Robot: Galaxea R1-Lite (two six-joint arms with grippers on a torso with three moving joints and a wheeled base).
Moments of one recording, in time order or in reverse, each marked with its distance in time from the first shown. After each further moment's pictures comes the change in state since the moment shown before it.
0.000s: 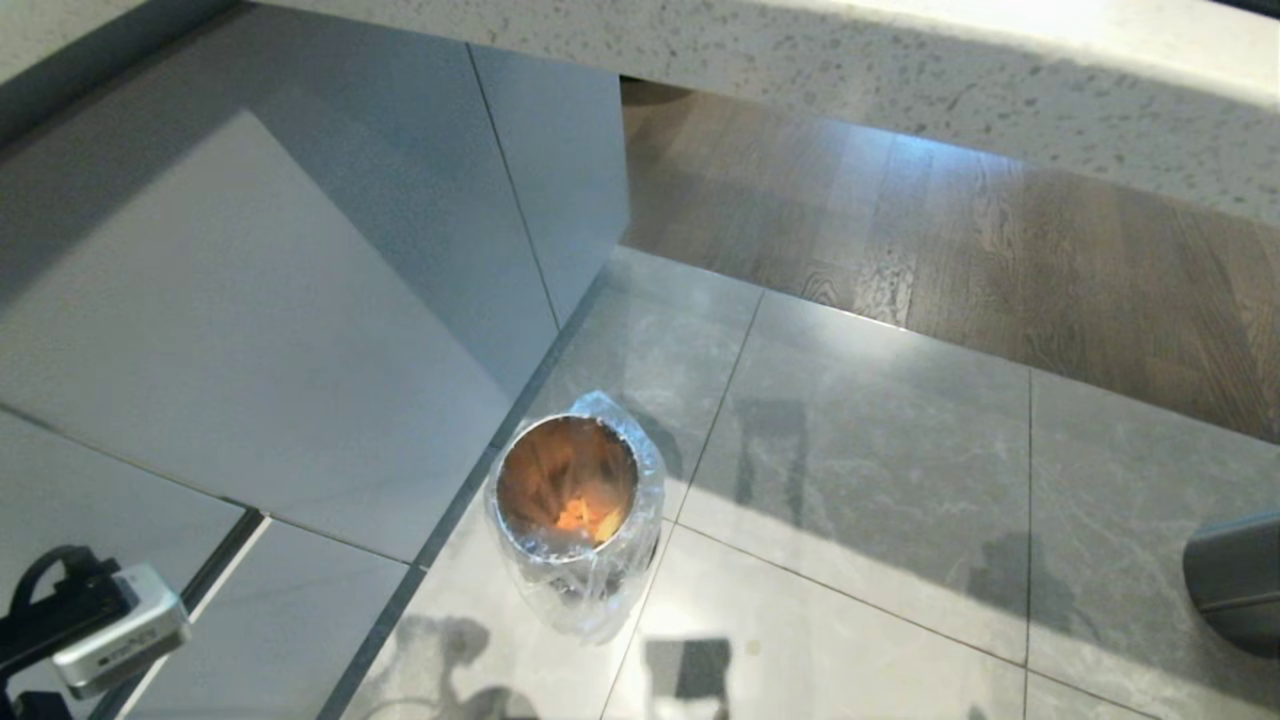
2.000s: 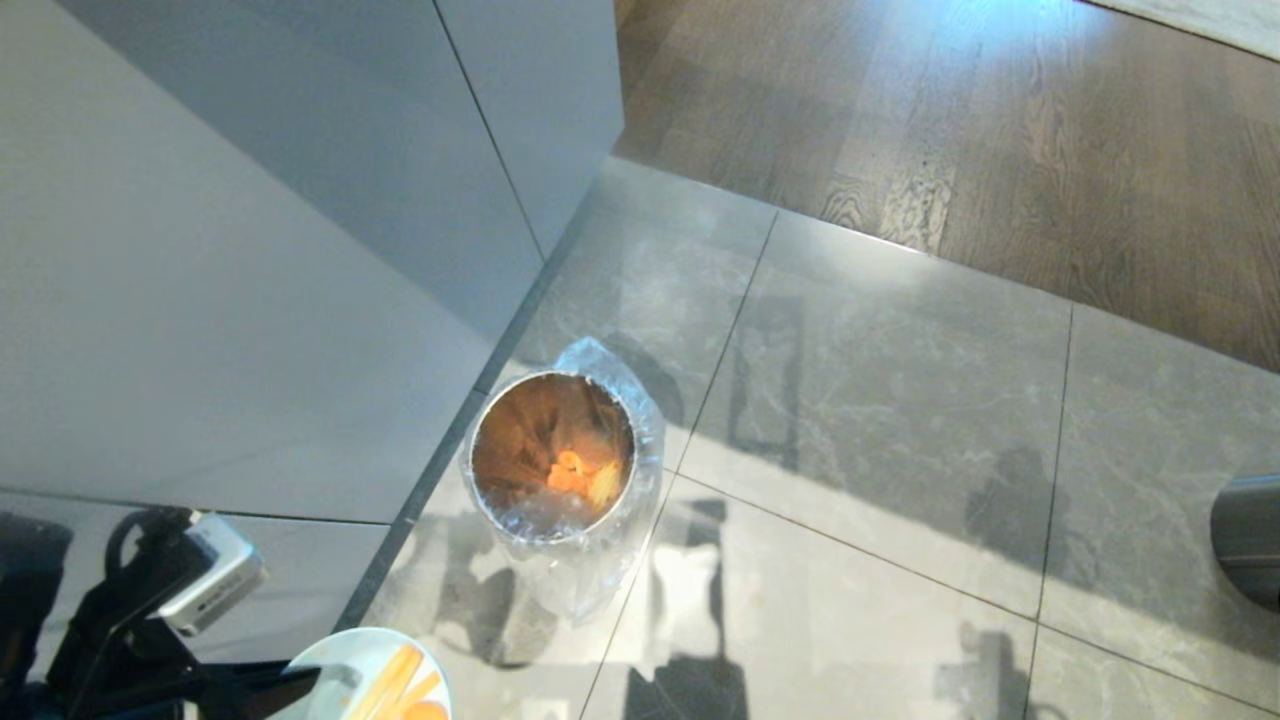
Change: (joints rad) left arm -0.012 0.081 0.253 -0.604 0.051 0.003; right arm 0.000 0.000 0.000 0.000 0.000 0.000
